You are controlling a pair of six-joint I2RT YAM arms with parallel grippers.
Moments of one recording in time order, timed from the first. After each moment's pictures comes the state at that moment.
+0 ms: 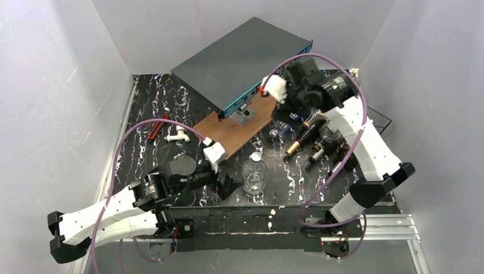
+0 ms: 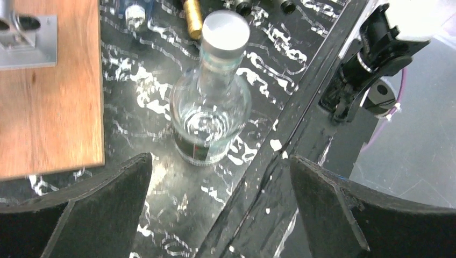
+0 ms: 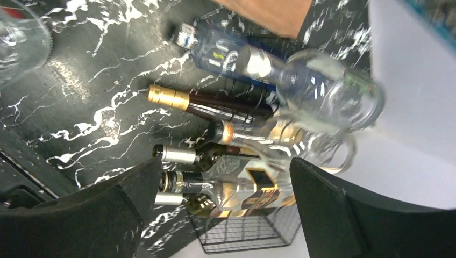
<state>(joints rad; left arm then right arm) -1.13 0.68 0.75 -0.42 -0.09 -0.18 0.71 1.59 2.03 -1.39 0.11 -0.73</state>
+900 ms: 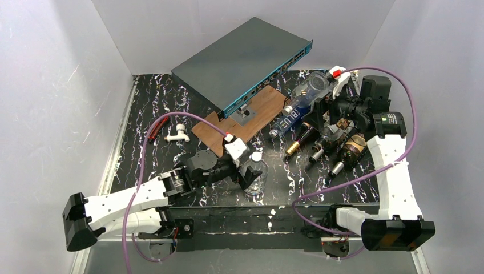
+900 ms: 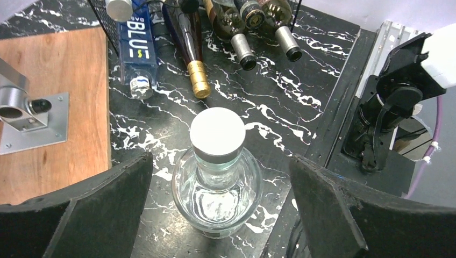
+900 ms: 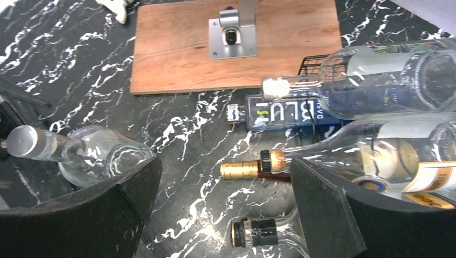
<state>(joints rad) -1.13 0.93 0.70 0.04 -0.08 -0.04 0.03 1.15 1.39 -0.81 -0.71 -0.31</state>
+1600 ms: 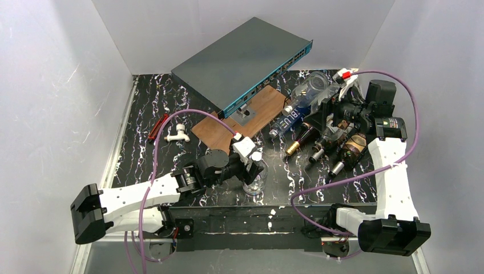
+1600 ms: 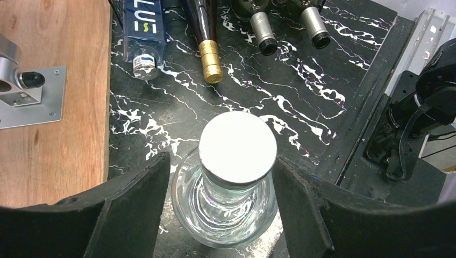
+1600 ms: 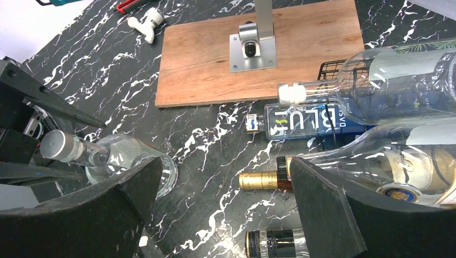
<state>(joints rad) -1.13 1.08 0.70 0.09 -0.16 -0.08 -0.05 1.12 1.28 -0.71 -0.89 -0.23</state>
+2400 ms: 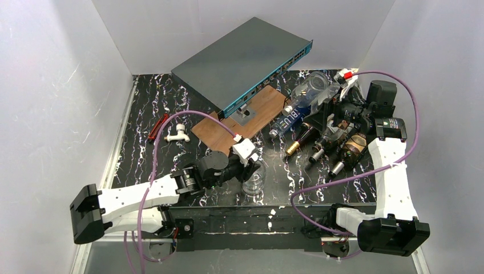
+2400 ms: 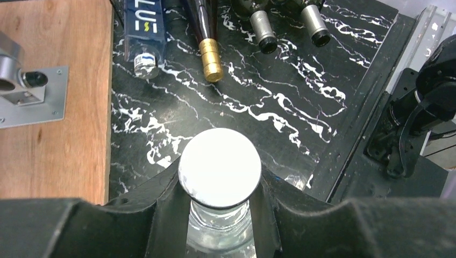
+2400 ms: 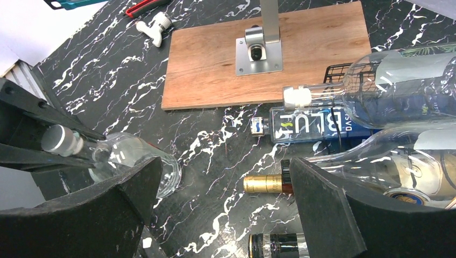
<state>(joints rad) -1.15 1.09 0.71 0.11 -0.18 -0.07 -0.07 1.12 1.26 -0.68 -0.94 -0.21</state>
